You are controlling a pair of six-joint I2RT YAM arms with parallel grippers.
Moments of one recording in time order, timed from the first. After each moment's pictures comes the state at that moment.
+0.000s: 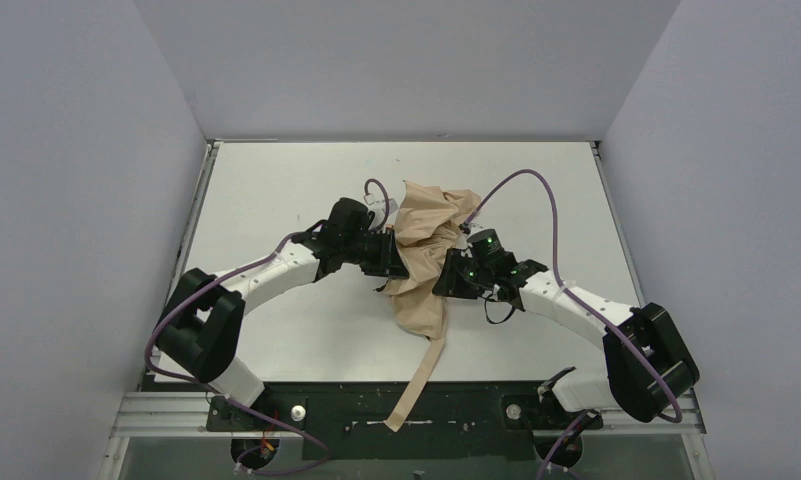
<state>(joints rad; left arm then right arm) -0.61 1.55 0.97 -0.14 0.48 -0.55 0.57 1.34 0.72 -0.23 -0.21 0.60</state>
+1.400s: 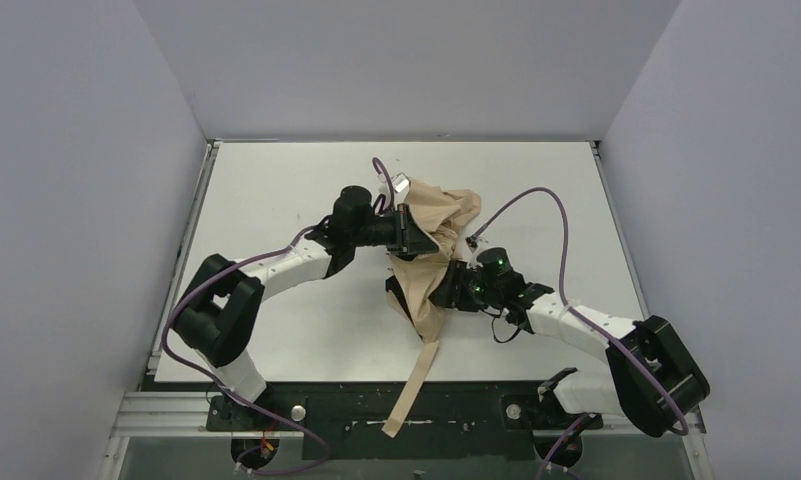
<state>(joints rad) -0.63 1.68 1.04 0.35 0.67 -0.81 0.57 1.29 0.51 0.04 -0.27 0.69</state>
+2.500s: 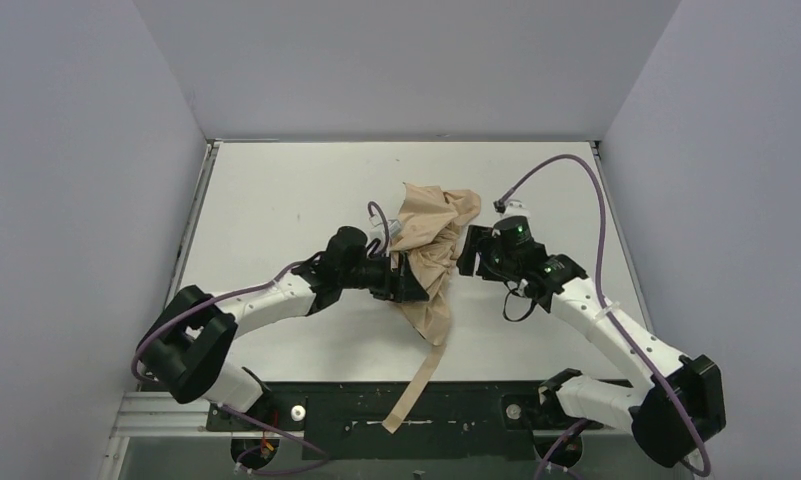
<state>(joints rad) -0.72 1.50 0.73 0.25 0.54 -0.70 0.51 1.09 0.78 -0.47 0.09 0.54</state>
